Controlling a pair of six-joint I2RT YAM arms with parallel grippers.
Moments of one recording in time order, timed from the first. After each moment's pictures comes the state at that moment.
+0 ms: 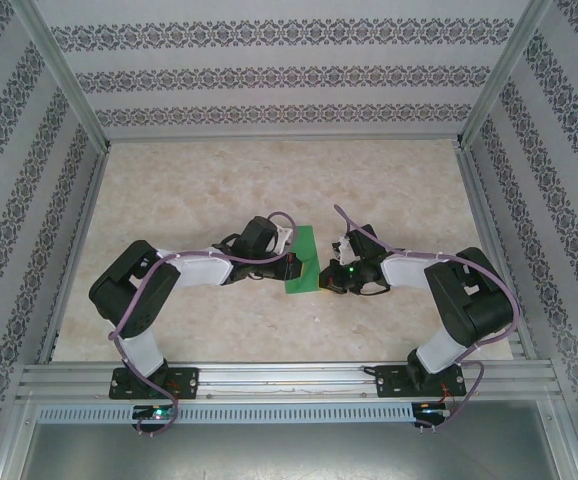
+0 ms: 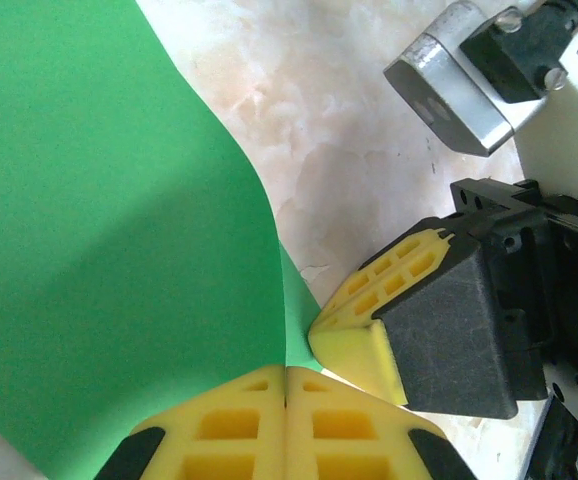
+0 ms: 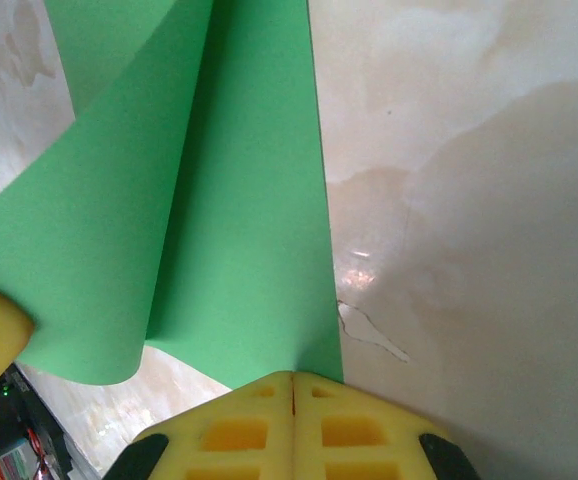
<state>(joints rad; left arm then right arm) -0.65 1.77 0.87 0.11 0.48 -0.55 0.42 1.61 0.62 -0.12 -0.62 0.65</state>
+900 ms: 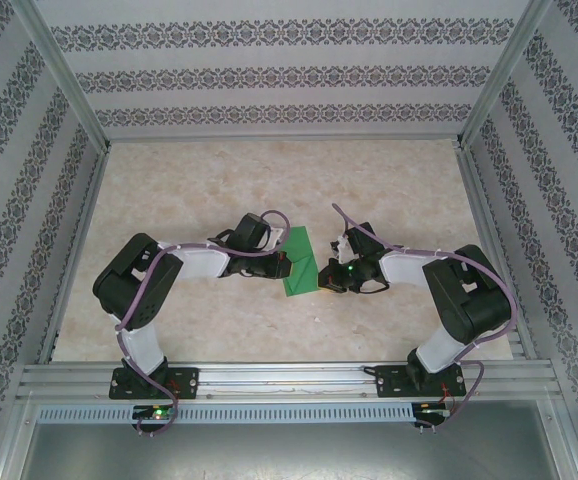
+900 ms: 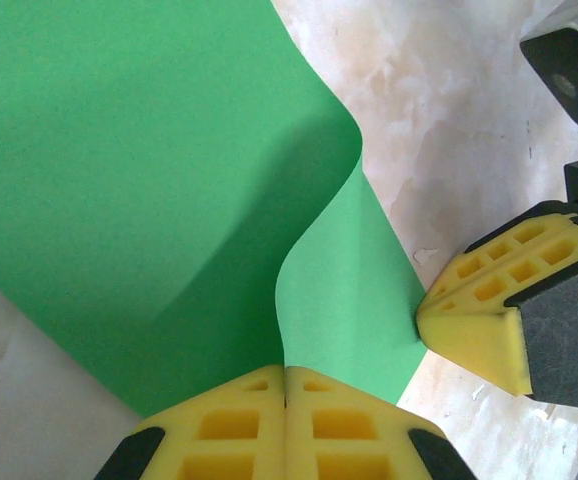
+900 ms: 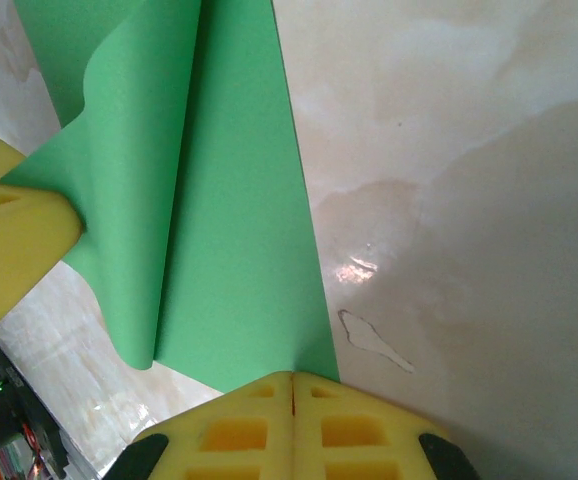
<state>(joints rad) -0.58 1.81 0.90 0.00 0.50 -0.47 0.42 1.63 0.65 -0.16 -0.63 0.63</state>
